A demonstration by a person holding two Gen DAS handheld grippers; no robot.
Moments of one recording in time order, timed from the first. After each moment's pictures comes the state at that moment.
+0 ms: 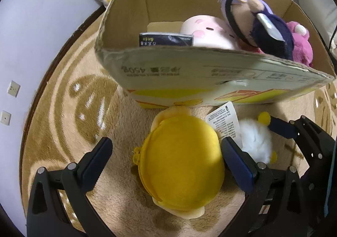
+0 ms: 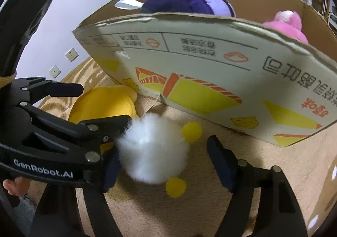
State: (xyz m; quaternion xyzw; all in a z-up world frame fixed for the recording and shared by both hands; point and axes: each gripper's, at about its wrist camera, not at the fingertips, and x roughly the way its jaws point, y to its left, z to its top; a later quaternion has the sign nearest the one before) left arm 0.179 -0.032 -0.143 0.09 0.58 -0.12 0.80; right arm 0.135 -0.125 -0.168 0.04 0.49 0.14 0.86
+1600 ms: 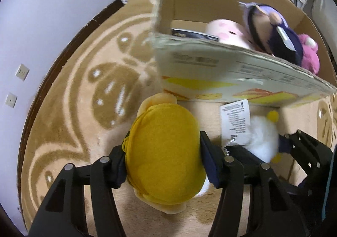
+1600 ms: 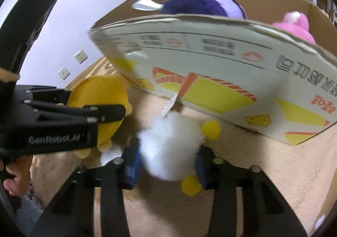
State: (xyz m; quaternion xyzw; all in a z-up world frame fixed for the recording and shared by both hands) left arm 0.164 0.002 -0.128 0.07 0.58 -0.07 0.81; right arm 0.136 -0.104 -0.178 0.05 0.48 0.17 0.86
